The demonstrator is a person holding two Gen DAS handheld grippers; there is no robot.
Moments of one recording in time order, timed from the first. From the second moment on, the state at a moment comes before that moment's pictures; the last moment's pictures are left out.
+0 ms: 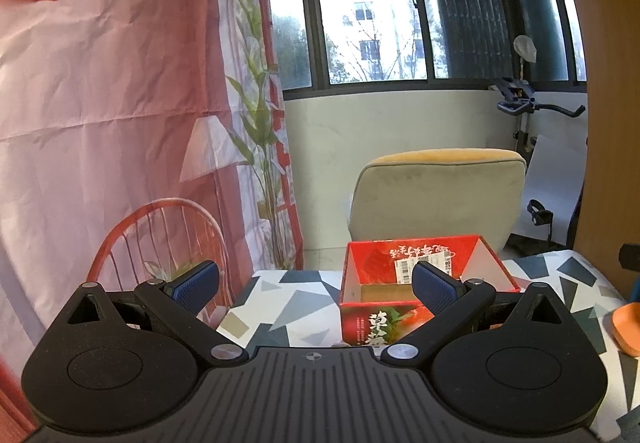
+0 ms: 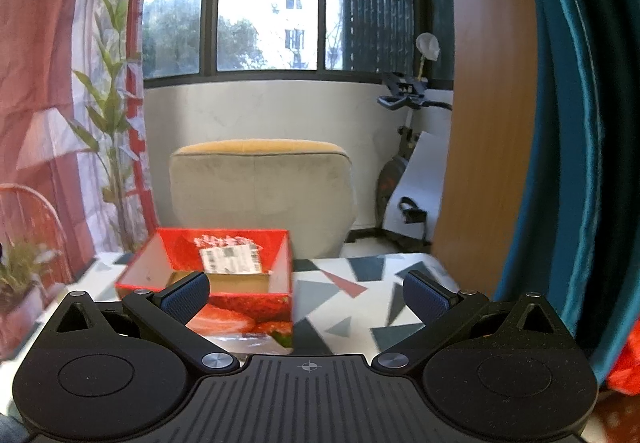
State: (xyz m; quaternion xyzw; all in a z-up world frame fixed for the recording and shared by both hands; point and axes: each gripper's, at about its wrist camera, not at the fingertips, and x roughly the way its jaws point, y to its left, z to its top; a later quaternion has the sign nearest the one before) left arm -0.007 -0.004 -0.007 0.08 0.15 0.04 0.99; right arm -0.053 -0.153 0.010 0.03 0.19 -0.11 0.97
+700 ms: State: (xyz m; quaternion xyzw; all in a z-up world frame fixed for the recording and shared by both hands) left arm 0.037 0.047 -0.087 -0.03 0.22 0.00 0.98; right arm -0.020 -0.139 -0.070 0.02 0.22 -0.05 0.97
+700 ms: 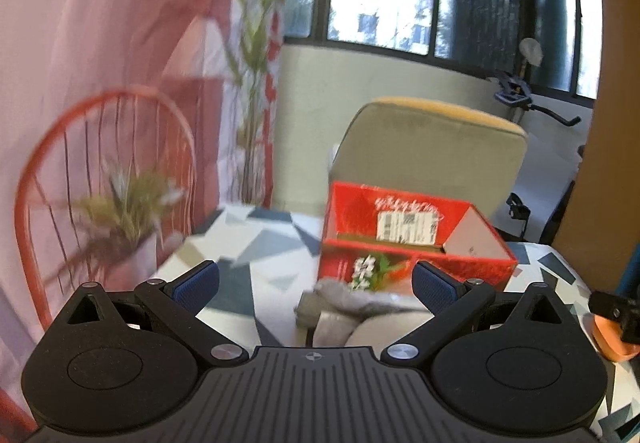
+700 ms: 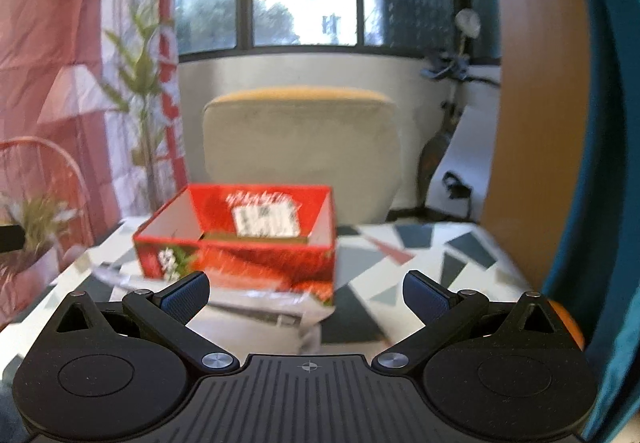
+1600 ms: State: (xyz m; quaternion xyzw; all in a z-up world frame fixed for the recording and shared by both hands) left arm 0.088 0.045 -0.177 -0.05 0.31 -0.04 0.95; right arm 0.033 -0.142 -0.179 0.02 0.32 -0.01 0.95
